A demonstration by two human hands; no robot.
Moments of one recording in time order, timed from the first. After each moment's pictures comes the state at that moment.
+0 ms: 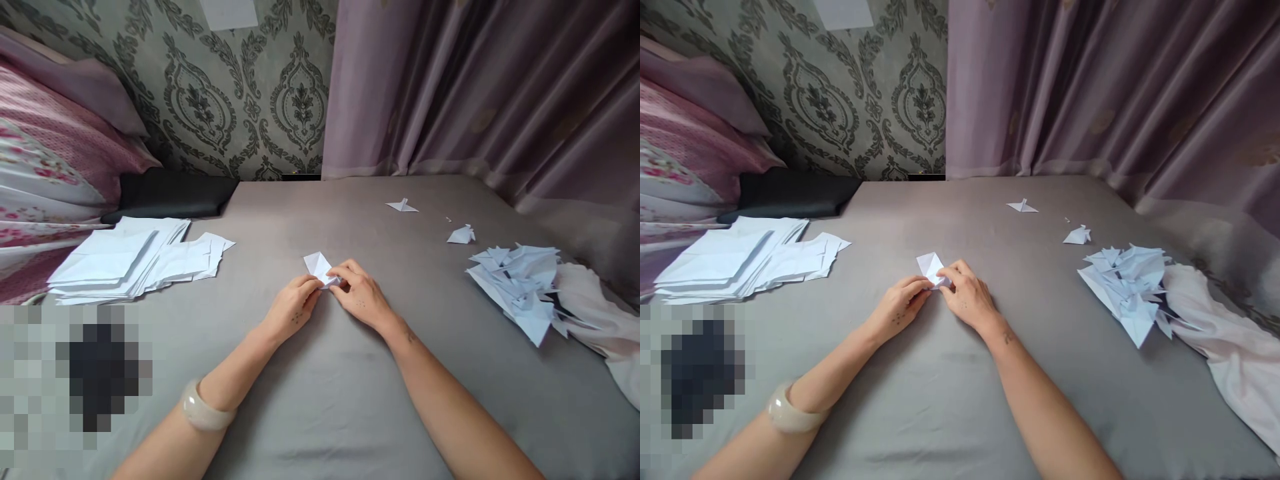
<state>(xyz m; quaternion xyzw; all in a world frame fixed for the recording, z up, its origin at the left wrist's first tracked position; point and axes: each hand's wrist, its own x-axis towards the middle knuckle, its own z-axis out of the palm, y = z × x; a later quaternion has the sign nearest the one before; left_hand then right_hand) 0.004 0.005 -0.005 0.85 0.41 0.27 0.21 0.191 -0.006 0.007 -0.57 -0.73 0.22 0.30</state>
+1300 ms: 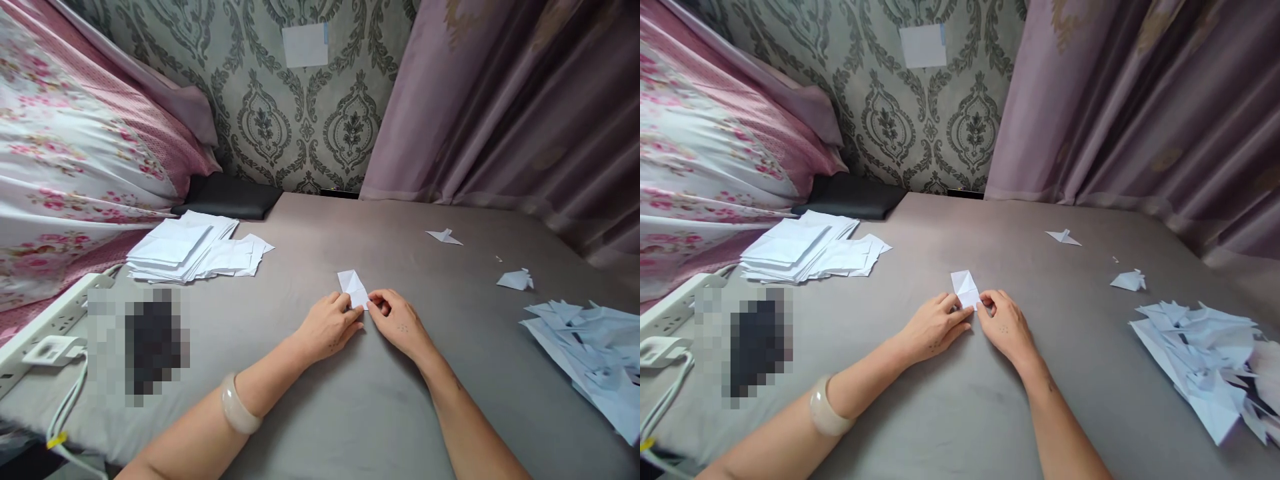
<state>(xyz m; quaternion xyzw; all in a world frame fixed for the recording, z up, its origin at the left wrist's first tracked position) 0.008 -0.002 0.007 0.91 0.38 0.13 0.07 0.198 0.004 0.000 -0.63 -0.69 0.24 0.26</state>
